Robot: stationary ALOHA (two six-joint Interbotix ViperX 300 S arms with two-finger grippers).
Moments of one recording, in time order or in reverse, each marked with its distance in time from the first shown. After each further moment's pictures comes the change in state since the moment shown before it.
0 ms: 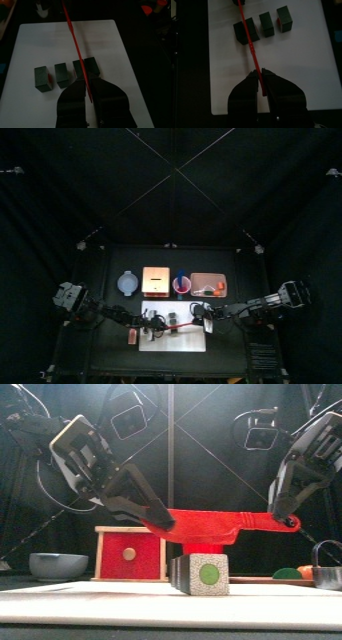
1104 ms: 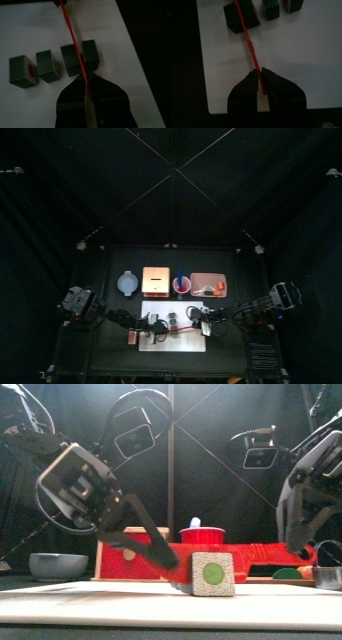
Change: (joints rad) left arm -0.020 0.135 -0.052 -0.008 0.051 -0.003; right arm 0.028 0.150 -0.025 0.044 -0.003 0.002
